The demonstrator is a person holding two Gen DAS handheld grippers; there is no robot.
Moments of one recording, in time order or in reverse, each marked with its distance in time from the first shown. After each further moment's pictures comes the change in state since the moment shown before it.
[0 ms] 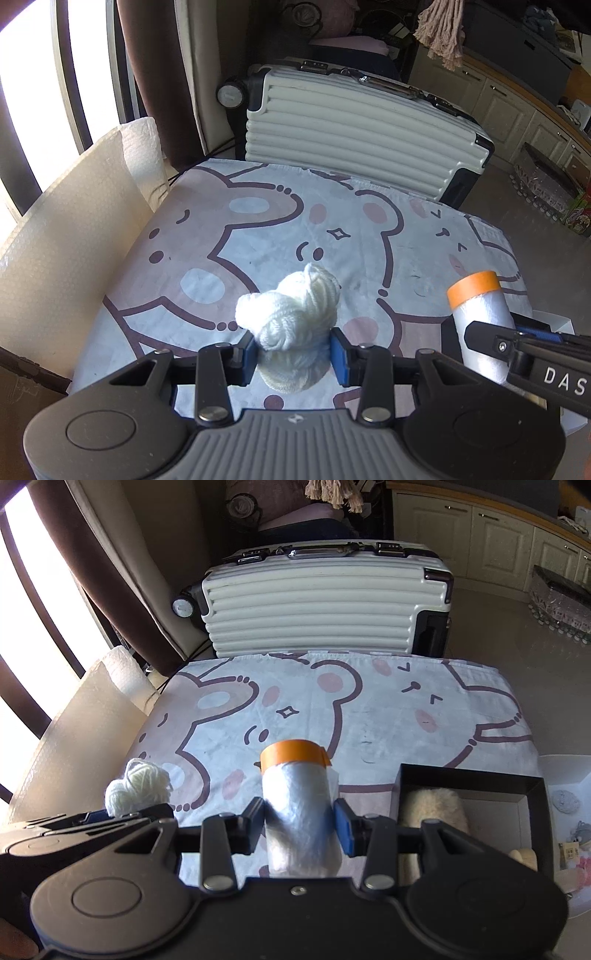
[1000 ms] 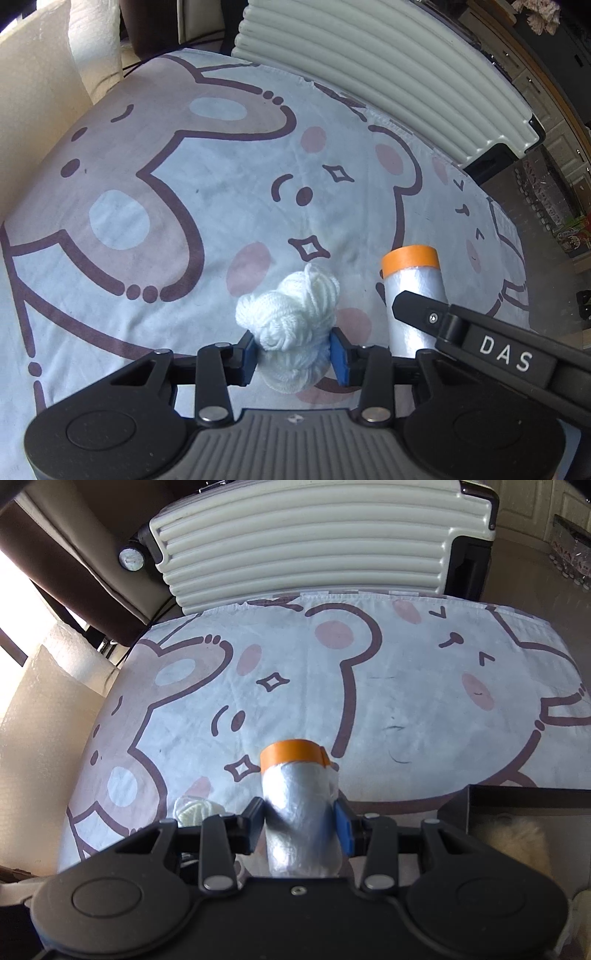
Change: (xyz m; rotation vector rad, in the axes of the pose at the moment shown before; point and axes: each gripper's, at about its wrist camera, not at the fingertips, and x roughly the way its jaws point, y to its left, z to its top) left arm 0.139 0.011 0.008 -0.201 0.243 -0.145; right arm 0.143 -0.010 0.026 0.054 0.161 0.031
